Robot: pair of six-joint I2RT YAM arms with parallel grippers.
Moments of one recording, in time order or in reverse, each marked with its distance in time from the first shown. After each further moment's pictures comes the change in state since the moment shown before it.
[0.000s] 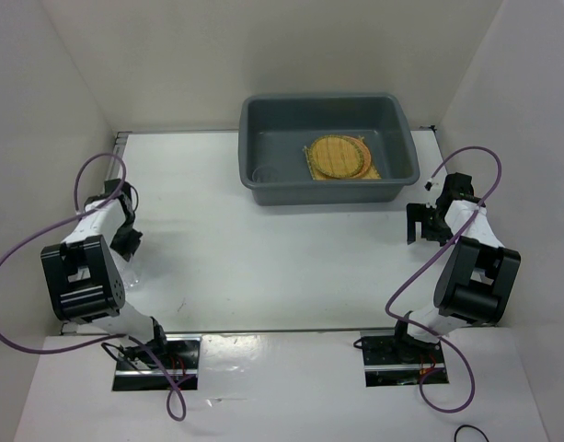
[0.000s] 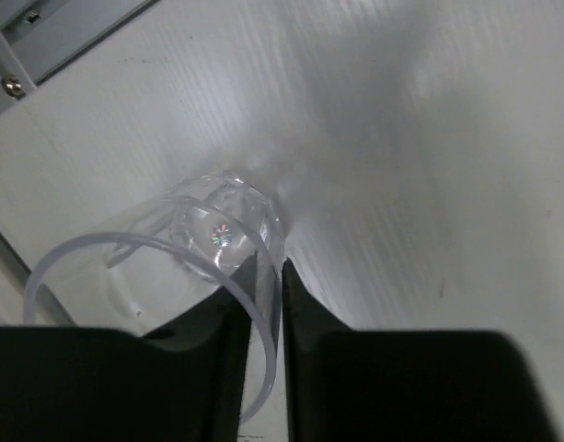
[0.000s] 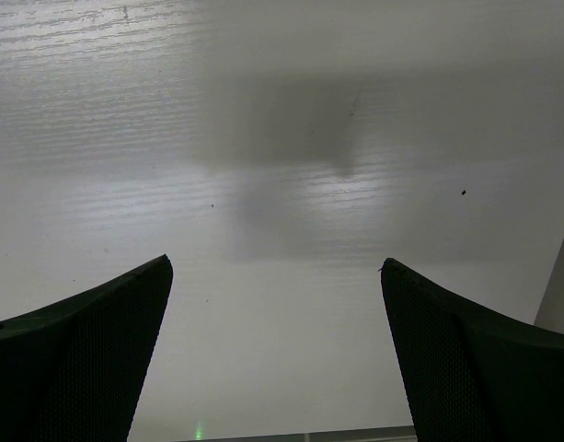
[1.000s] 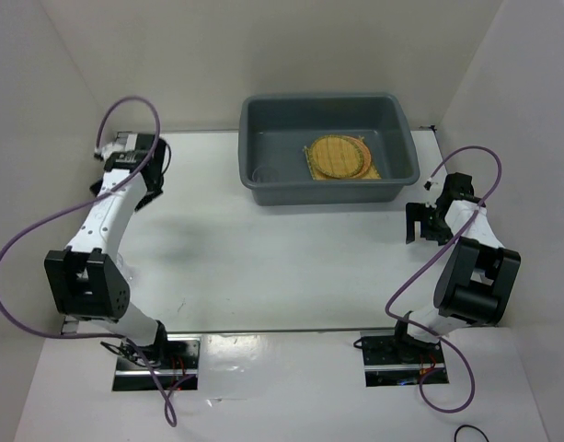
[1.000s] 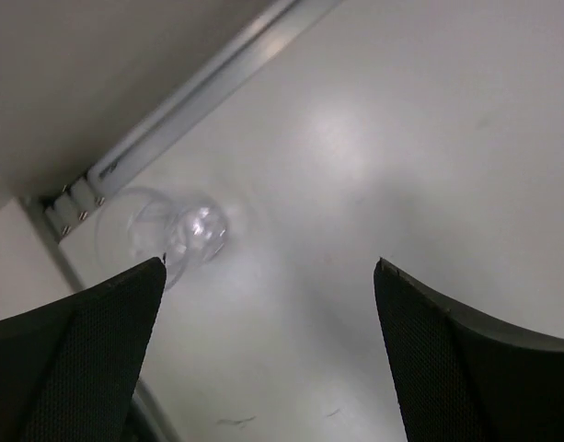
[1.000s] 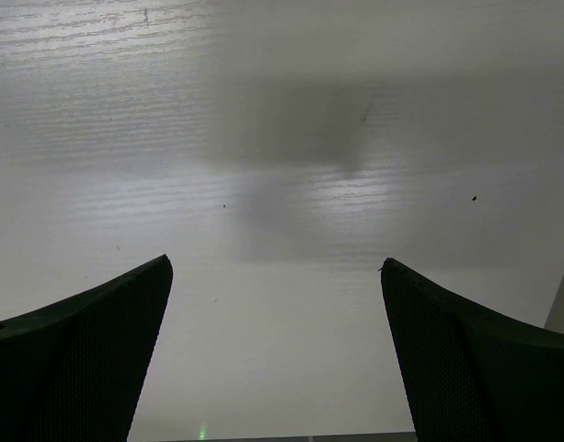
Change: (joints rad) left arm -0.380 0.012 0.581 -0.283 -0.366 0.004; right arm 0.000 -0.004 0.000 0.001 -0.027 -0.002
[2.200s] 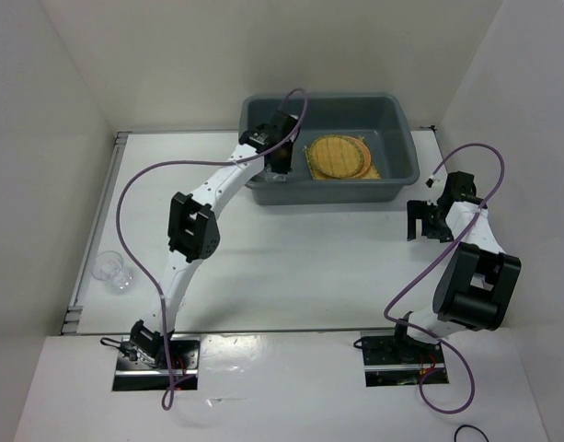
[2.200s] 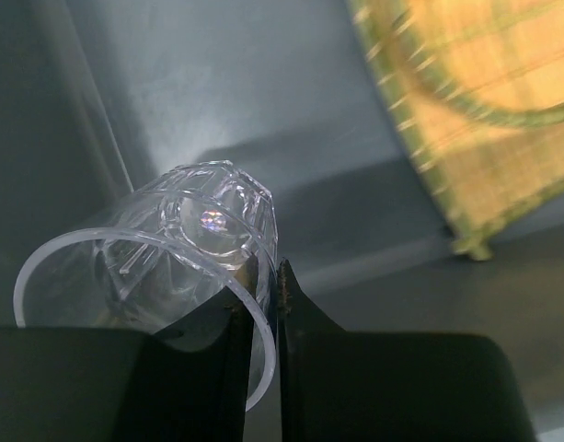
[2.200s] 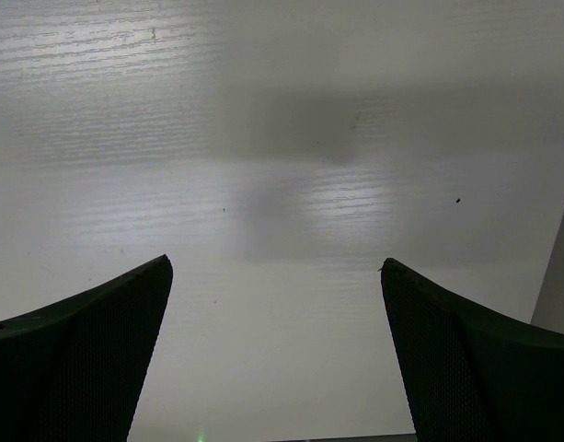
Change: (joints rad) left arm -0.461 0.857 0.875 0.246 0.674 0.488; right arm 0.000 -0.034 0.000 0.010 0.001 0.000
